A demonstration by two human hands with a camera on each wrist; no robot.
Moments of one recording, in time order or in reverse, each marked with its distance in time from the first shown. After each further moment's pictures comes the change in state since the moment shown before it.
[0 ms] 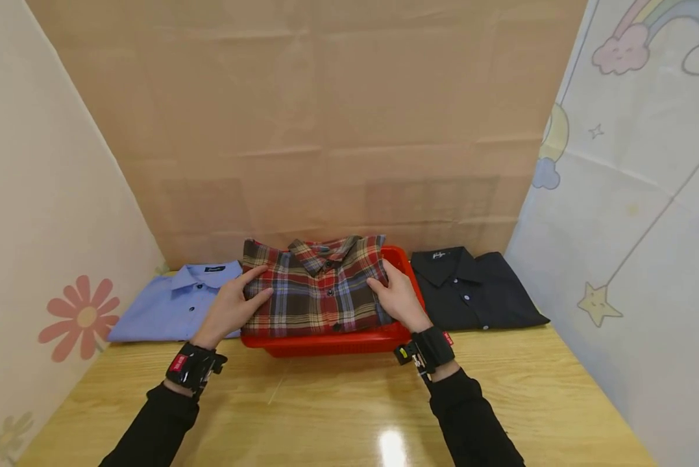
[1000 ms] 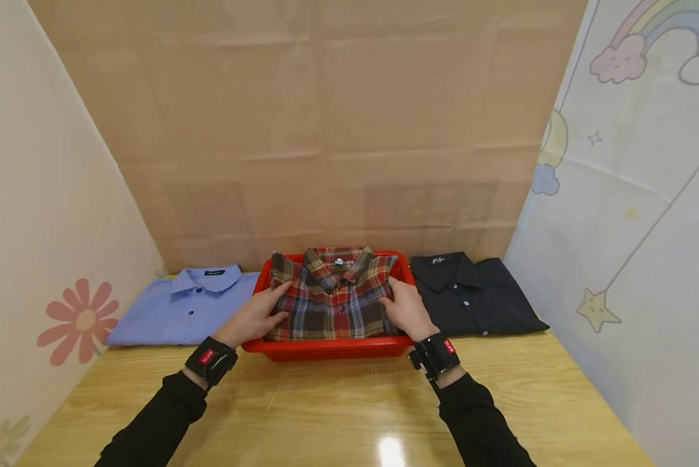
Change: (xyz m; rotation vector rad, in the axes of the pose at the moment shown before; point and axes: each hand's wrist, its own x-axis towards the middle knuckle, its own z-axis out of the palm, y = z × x) left_hand 0.015 -0.002 0.033 0.233 -0.283 0.142; right_hand -0.003 0.017 -0.001 -0.374 0.029 -0.064
